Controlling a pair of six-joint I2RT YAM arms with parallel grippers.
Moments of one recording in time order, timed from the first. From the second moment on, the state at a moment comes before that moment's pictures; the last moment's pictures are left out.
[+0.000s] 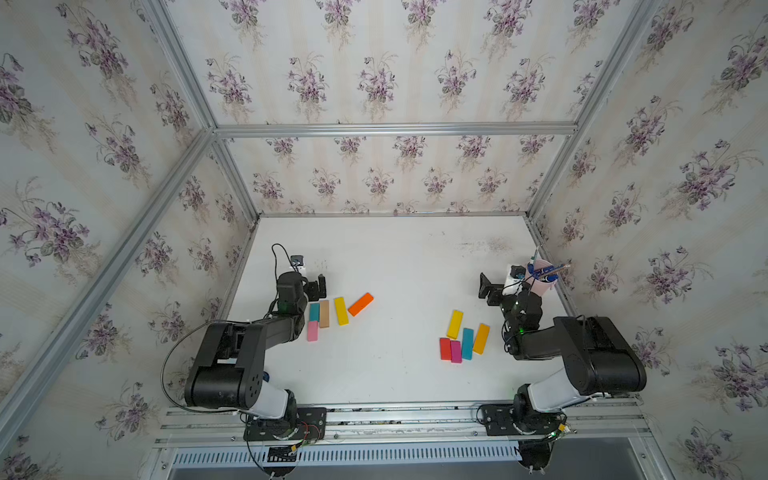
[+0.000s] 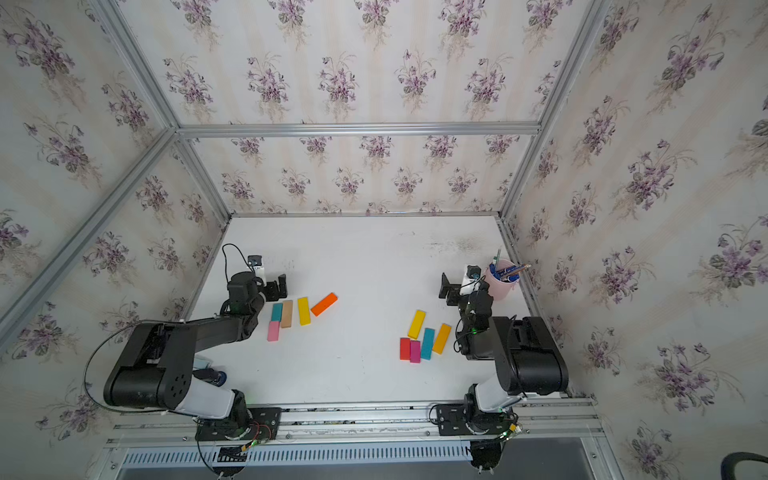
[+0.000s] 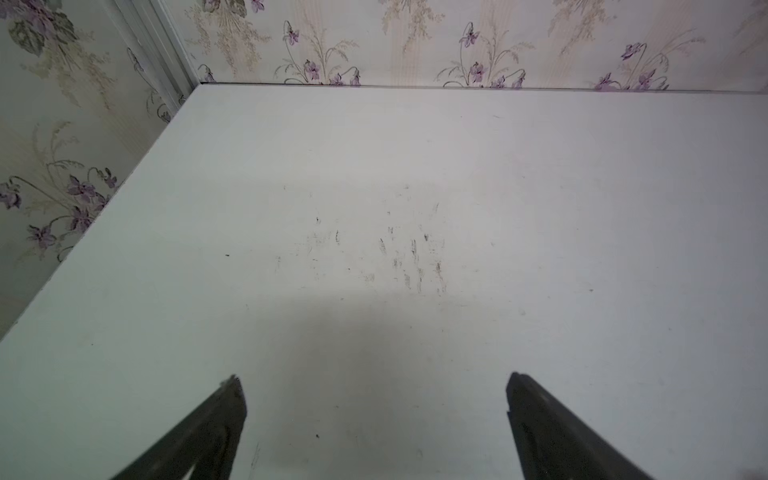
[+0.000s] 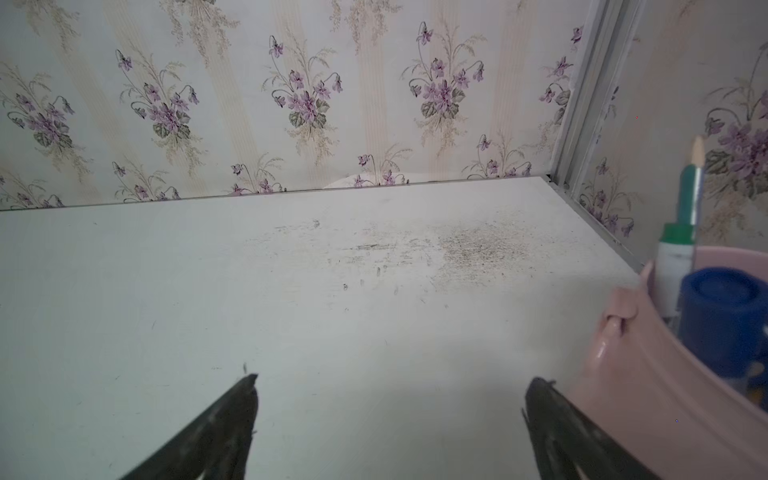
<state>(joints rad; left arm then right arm) -0.01 1.50 0.47 0.55 -0.10 -0.03 0.02 1.55 0.22 1.15 -0.03 0.06</state>
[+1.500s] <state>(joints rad) -0.06 1.30 1.04 -0.32 -0.27 -0.44 0.10 1.06 0.58 0.25 0.21 0.64</state>
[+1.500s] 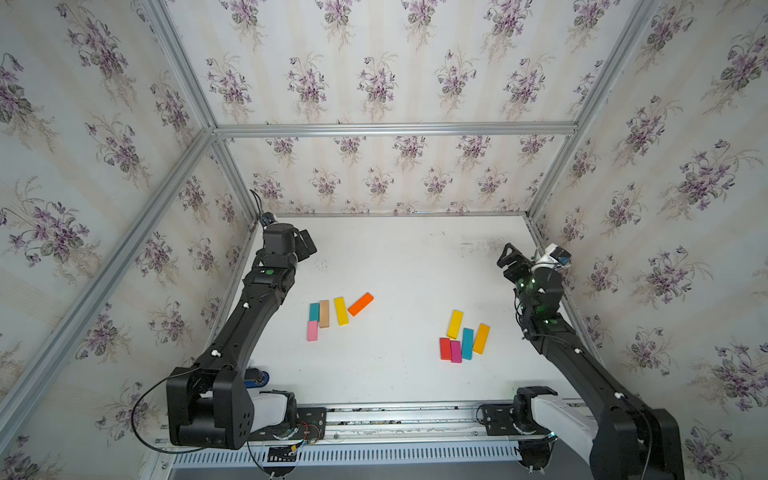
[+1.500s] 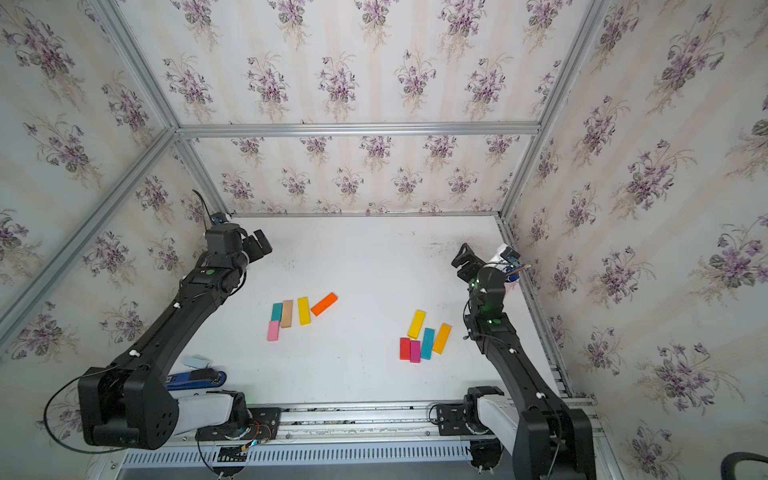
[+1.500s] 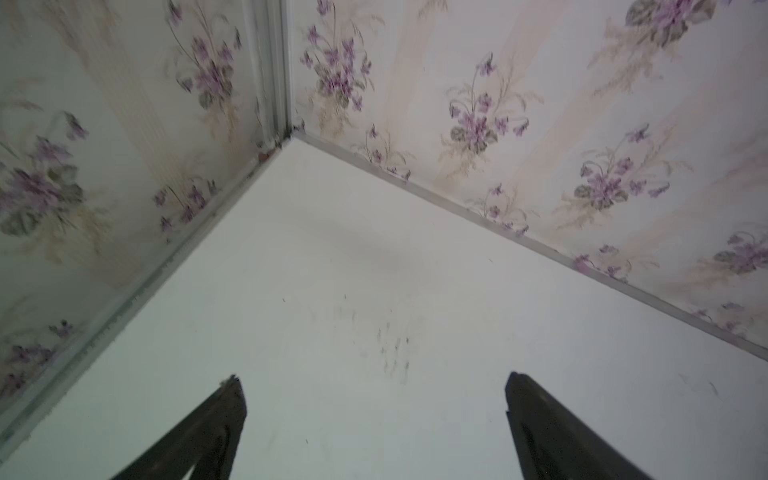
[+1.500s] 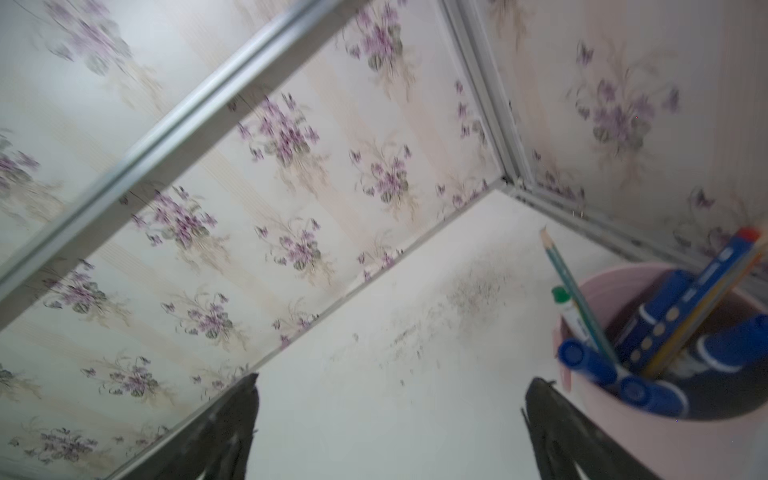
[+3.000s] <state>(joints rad) -0.52 1.85 1.12 -0.58 -0.13 -0.39 0.61 1.26 0.79 -0.41 0.09 0.90</state>
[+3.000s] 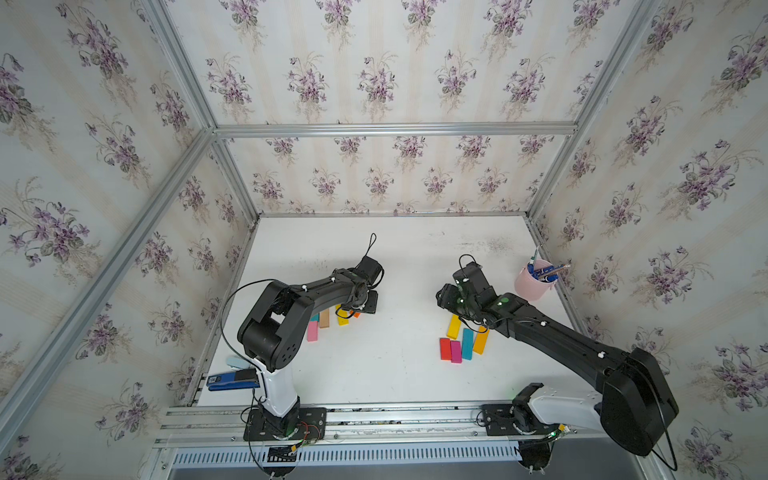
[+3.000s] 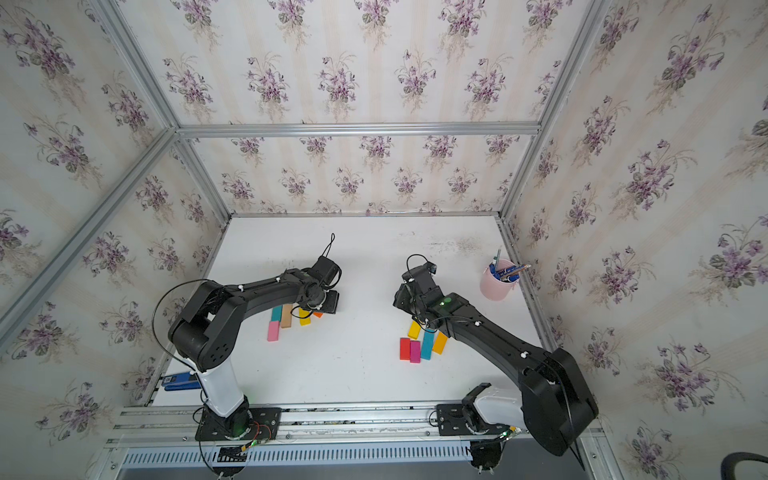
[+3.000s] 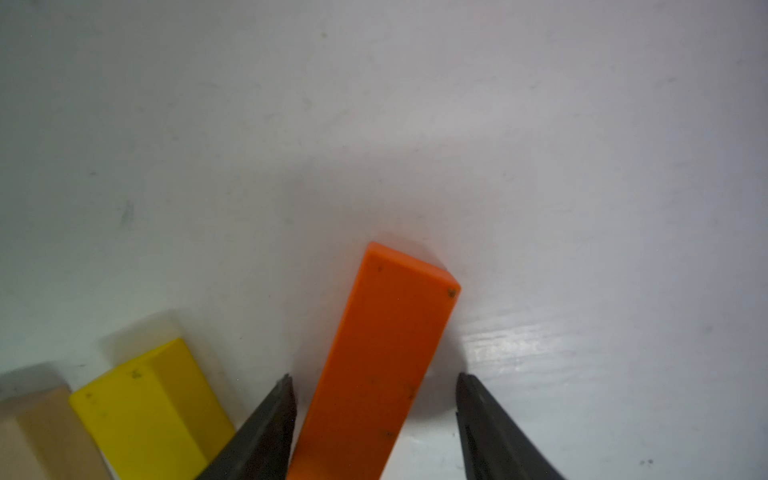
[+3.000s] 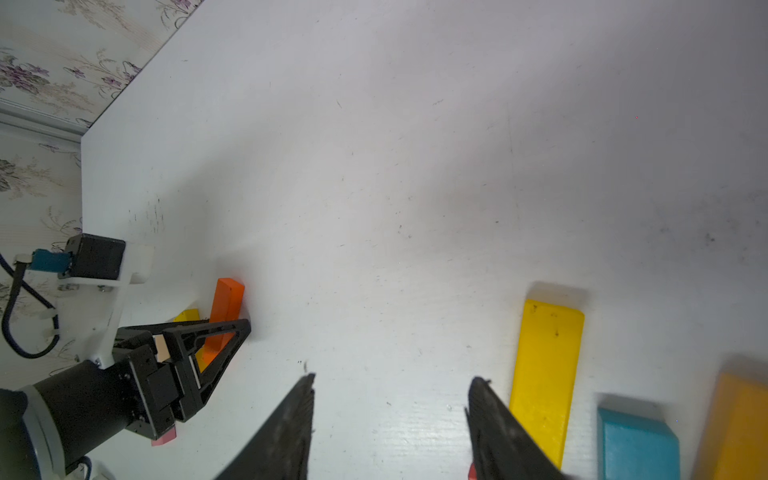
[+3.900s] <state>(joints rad) -0.45 2.00 1.34 -0.67 -0.15 -0.52 0.62 1.26 0.75 -0.41 0.06 0.90</state>
